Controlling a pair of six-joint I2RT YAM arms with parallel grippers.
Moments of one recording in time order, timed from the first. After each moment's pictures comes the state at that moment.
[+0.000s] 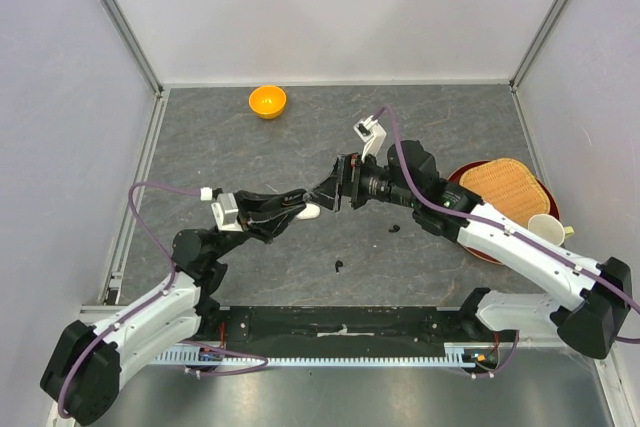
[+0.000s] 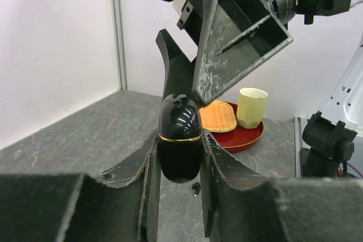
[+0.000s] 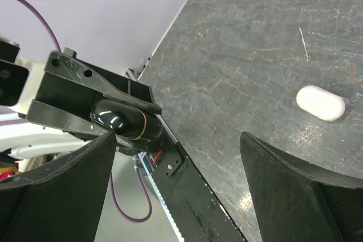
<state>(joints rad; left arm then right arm) -0.56 0.76 0.18 1.11 0.52 -0.28 0.83 1.18 1.04 -0.10 -0.28 0.70</state>
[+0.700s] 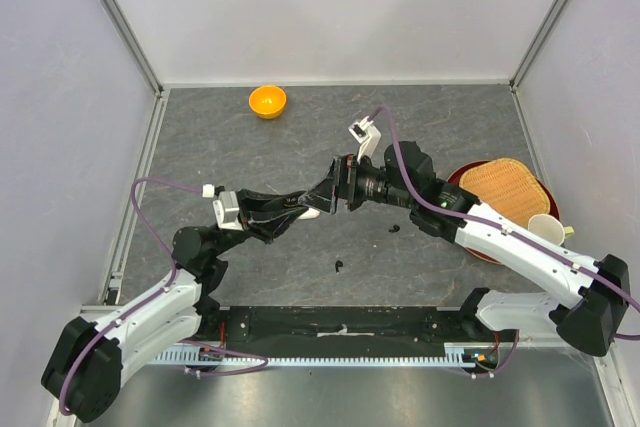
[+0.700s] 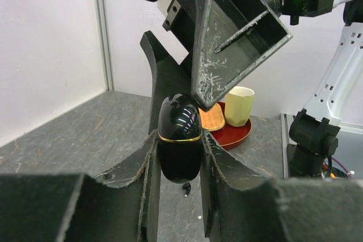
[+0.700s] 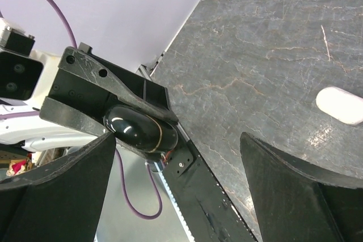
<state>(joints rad) -0.55 0.80 0.20 1.14 0.59 -0.32 0.86 1.20 1.05 -0.10 -0.29 0.71</state>
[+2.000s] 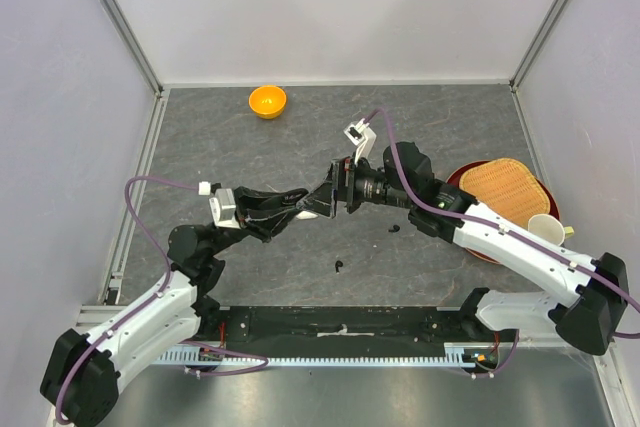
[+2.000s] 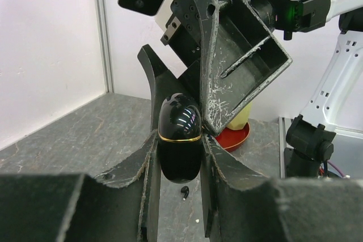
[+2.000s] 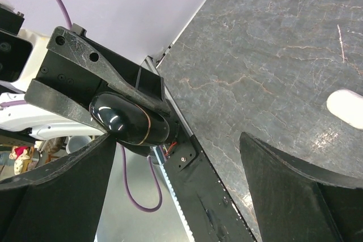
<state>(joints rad) -0.55 0.73 0.25 1.02 0.59 -0.32 0.86 1.21 1.04 -0.06 -0.35 0.69</state>
